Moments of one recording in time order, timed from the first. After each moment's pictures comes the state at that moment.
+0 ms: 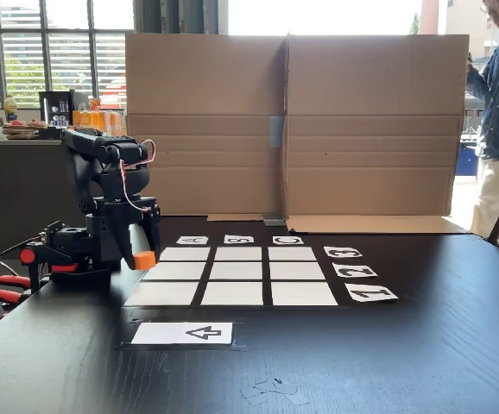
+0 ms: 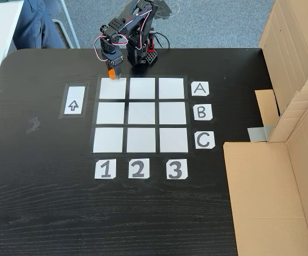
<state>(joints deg) 42.6 120.9 136.1 77.2 -3.0</state>
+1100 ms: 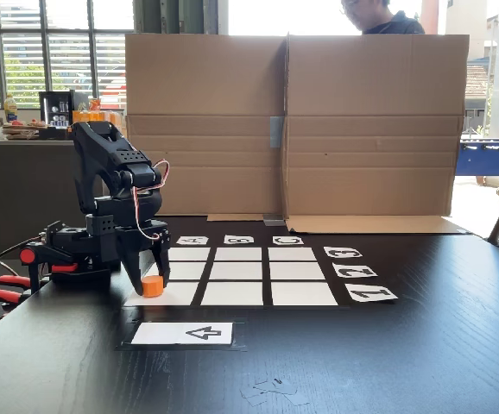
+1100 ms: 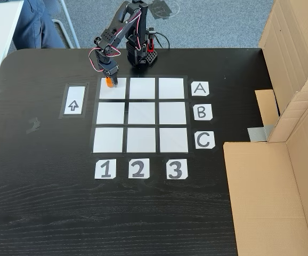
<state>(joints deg) 42.6 101.3 131.0 66.2 -2.9</state>
